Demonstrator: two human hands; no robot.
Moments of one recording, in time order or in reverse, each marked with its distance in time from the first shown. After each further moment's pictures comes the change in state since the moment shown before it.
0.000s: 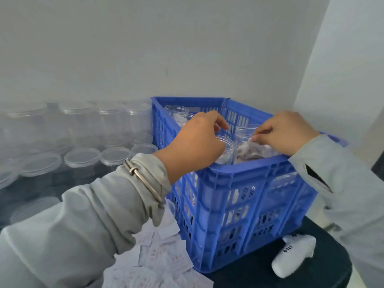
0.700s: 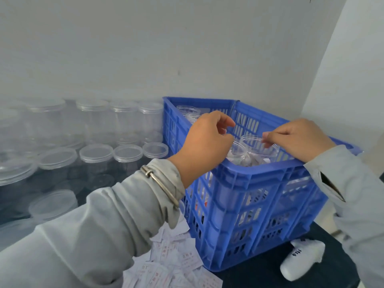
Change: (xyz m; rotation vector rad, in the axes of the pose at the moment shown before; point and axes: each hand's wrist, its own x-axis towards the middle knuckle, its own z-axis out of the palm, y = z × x) left_hand -0.004 -0.013 -0.001 -0.295 0.226 -0.019; right_hand -0.006 -0.006 0.004 0.245 0.046 0.060
